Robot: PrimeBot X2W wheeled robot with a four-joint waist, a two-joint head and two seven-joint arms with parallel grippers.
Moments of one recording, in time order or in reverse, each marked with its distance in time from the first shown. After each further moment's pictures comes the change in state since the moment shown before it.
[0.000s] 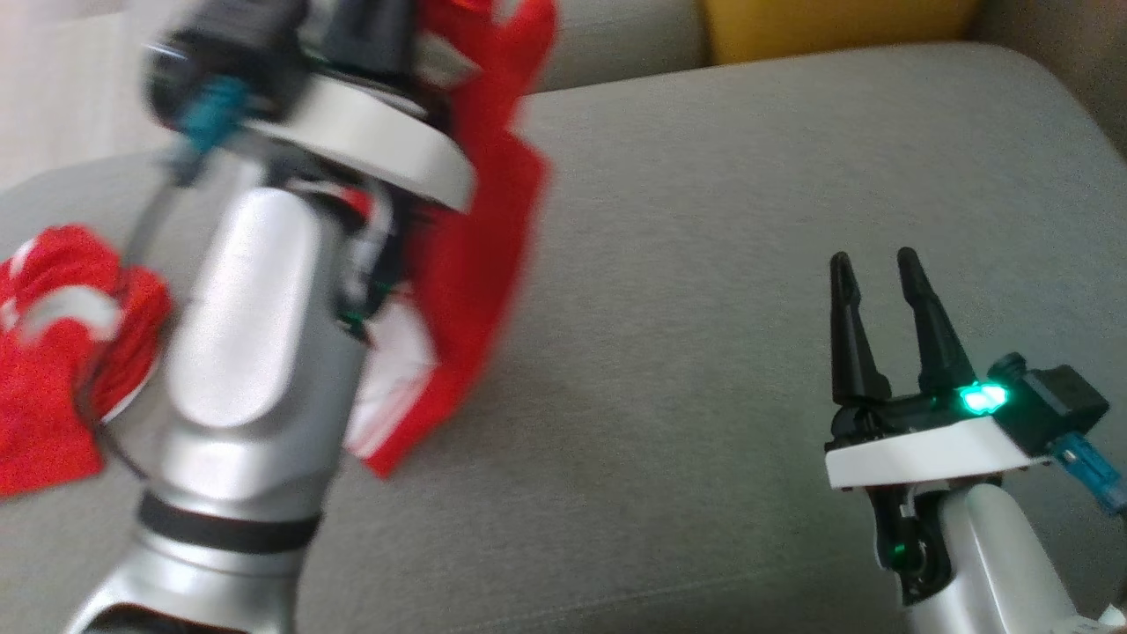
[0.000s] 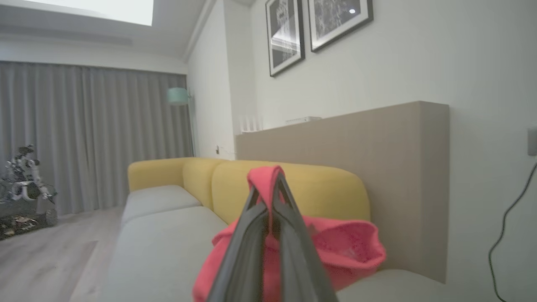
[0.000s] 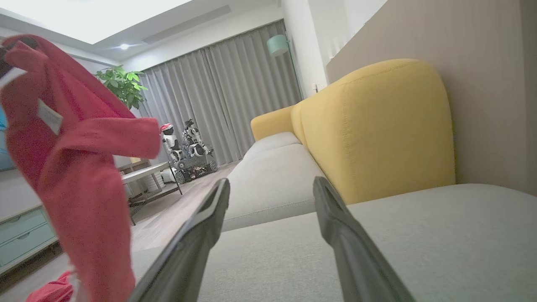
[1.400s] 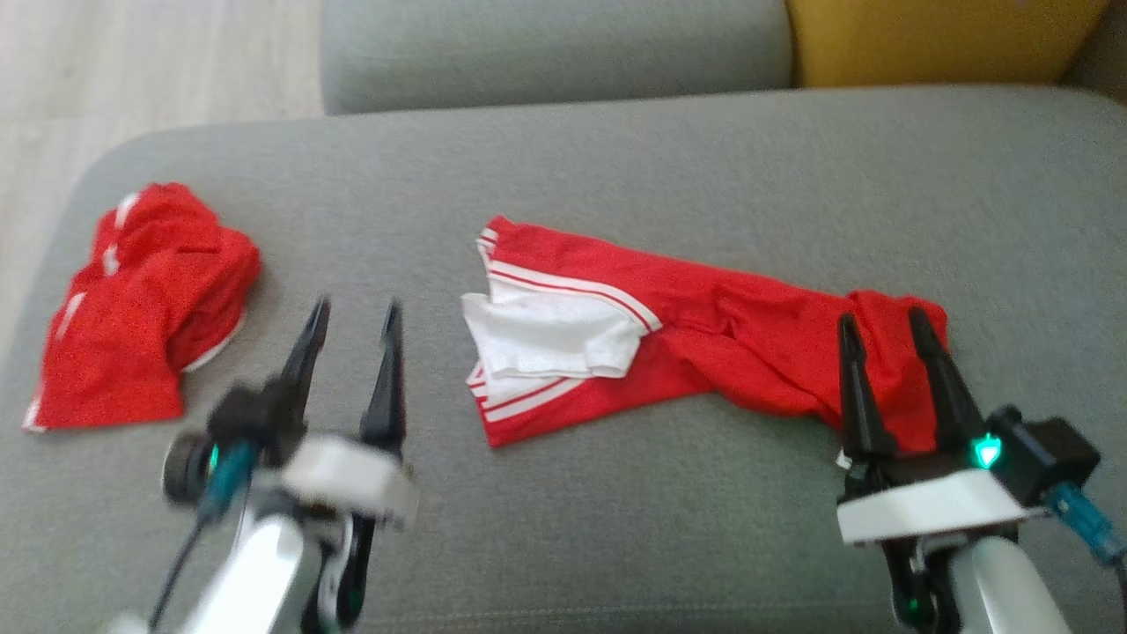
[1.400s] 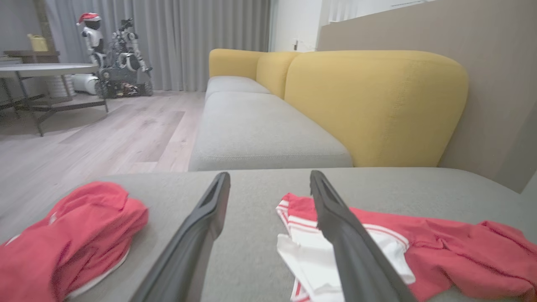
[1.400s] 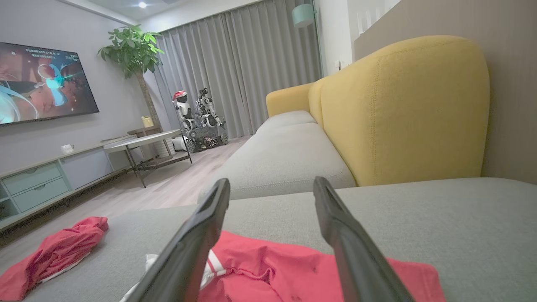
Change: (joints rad) left arm 0.535 0.202 -0.173 -0.070 -0.204 0.238 -0.154; right arm 0.093 0.000 -0.039 -0.013 -0.100 0.000 0.003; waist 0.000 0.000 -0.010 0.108
